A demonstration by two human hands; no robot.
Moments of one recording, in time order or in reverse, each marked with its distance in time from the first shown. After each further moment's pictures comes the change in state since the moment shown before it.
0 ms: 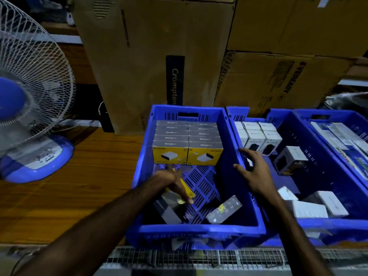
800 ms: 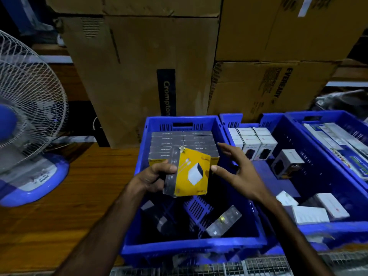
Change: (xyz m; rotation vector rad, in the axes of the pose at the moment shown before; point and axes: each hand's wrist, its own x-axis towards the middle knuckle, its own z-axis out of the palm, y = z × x) left_hand -0.083 -0.019 -0.037 -1.719 -0.323 0.847; right_hand 0.001 -0.062 0.000 0.203 -0.175 -0.179
